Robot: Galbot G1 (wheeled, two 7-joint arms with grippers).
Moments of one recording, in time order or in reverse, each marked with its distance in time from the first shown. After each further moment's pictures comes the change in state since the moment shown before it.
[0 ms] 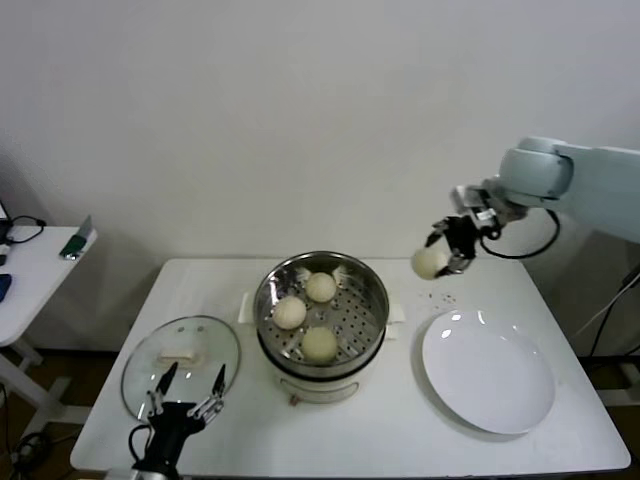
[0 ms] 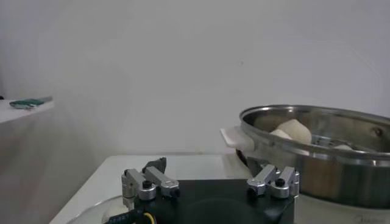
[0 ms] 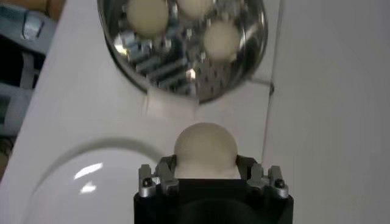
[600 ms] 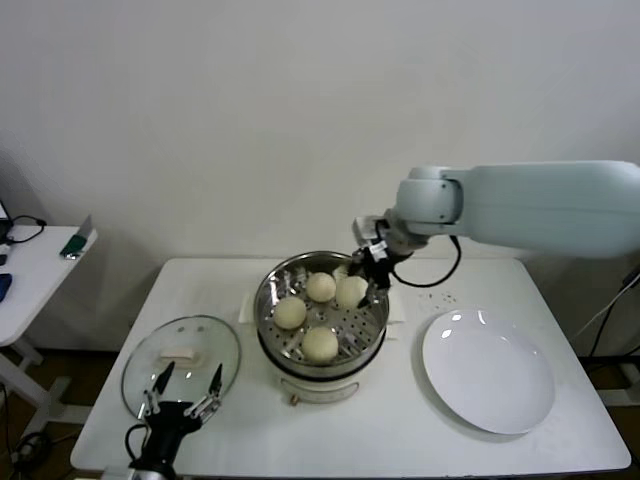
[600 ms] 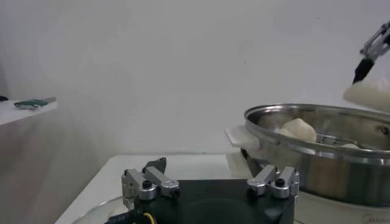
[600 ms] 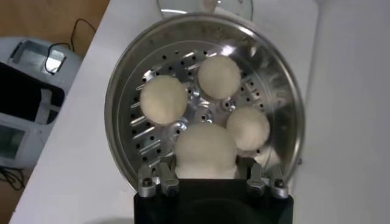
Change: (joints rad) left arm -0.004 0.008 -0.012 0.007 -0.005 -0.001 0.001; right arm -0.134 0.236 0.037 0.046 0.117 -0.144 0.159
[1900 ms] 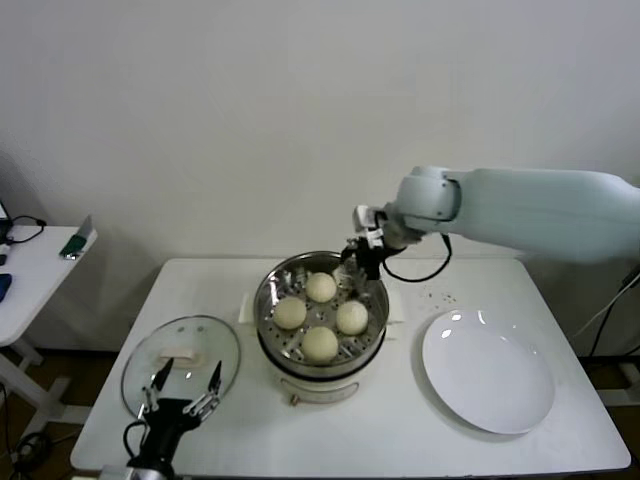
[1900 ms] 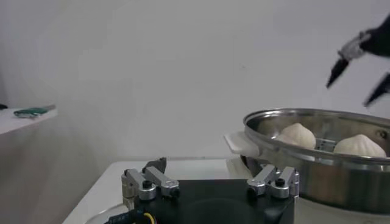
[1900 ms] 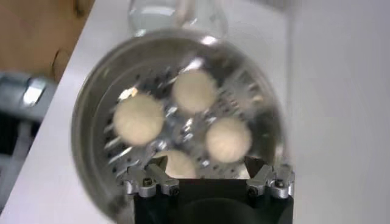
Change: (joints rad) left arm -0.001 0.007 -0.001 -0.015 0.007 -0.002 -0.001; right arm -0.112 -0.096 0.193 -0.058 0.073 0.001 0.085
